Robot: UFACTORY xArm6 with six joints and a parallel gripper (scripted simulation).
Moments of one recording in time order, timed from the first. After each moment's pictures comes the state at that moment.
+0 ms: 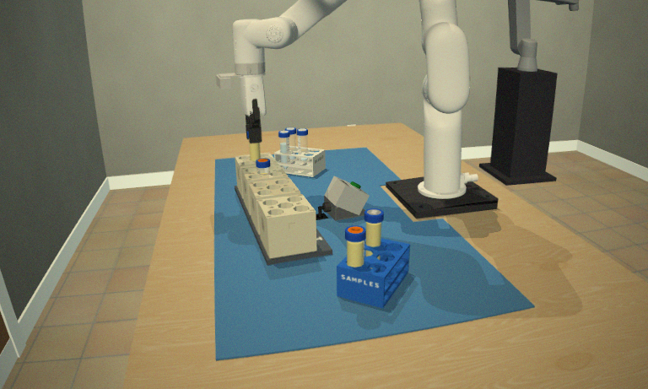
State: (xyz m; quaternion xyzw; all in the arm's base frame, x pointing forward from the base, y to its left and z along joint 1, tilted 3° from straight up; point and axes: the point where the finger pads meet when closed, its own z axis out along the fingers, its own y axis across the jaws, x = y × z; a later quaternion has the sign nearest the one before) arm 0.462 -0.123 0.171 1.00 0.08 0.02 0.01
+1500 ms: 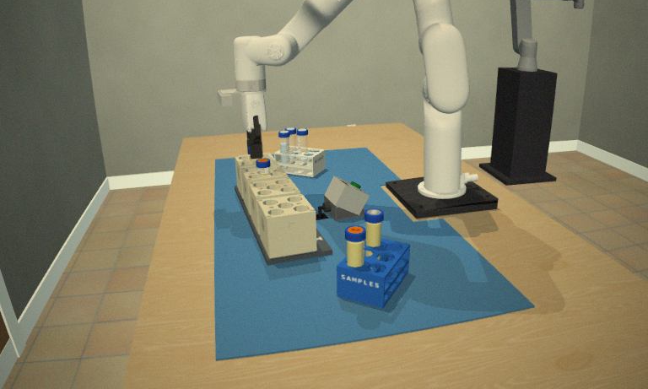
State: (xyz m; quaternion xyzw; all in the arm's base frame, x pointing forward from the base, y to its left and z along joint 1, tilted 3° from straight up) arm 0.464 -0.124 0.130 1.00 0.08 0.02 0.01
